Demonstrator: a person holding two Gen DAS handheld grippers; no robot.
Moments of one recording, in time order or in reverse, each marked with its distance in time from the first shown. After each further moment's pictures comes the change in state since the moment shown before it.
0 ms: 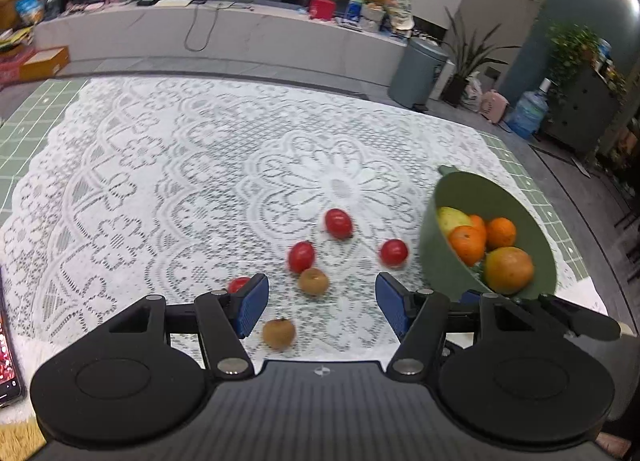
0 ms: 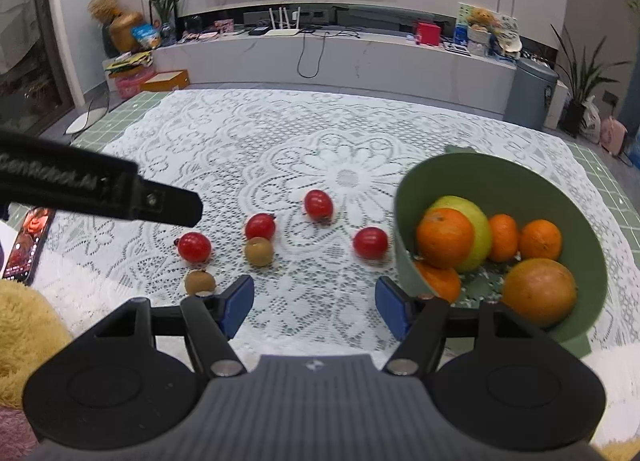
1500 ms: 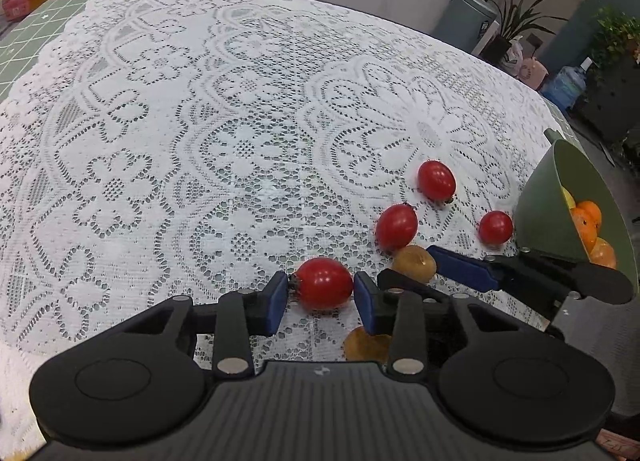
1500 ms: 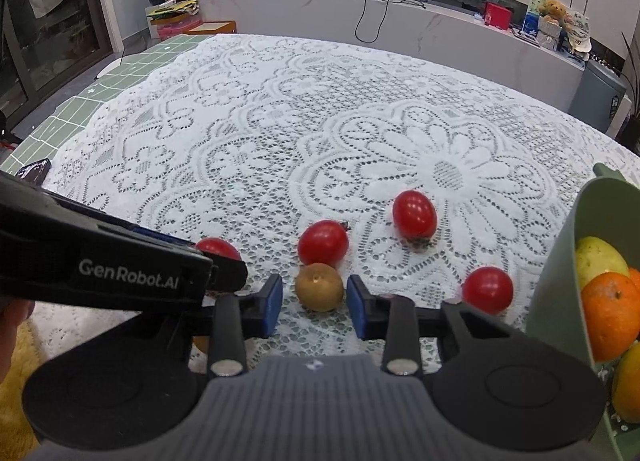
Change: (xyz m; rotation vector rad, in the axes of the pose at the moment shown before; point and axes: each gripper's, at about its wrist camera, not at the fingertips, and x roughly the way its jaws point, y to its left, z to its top) left arm 0.091 0.061 -0.001 -0.081 0.190 0.036; right arm 0.113 0.040 0.025 -0.117 0.118 0.101
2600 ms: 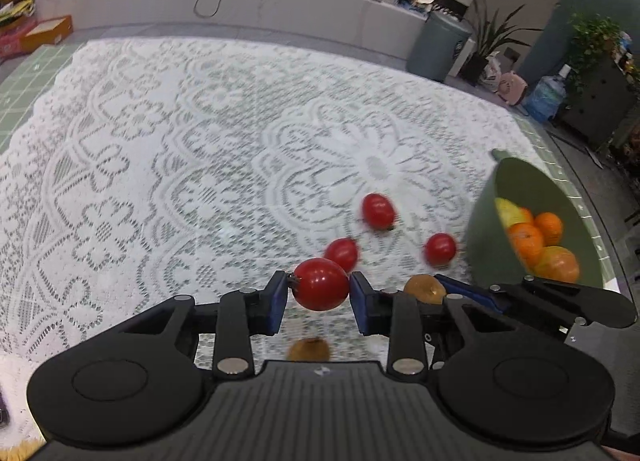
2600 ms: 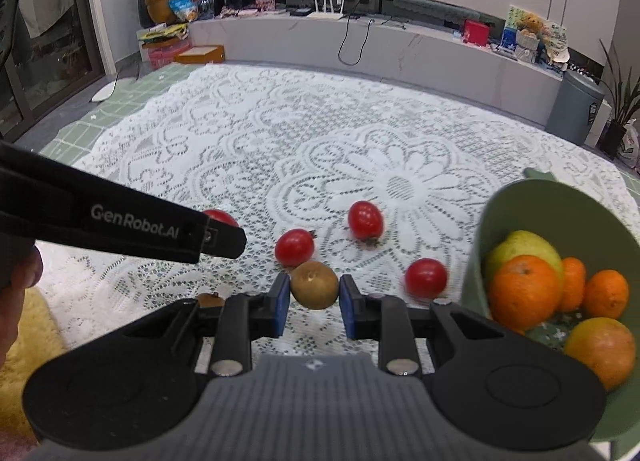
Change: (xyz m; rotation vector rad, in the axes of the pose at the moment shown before) left arm -0.039 -0.040 0.001 0.065 -0.107 -0.015; right arm -0.064 -0.020 -0.013 0.031 -0.093 -0.033
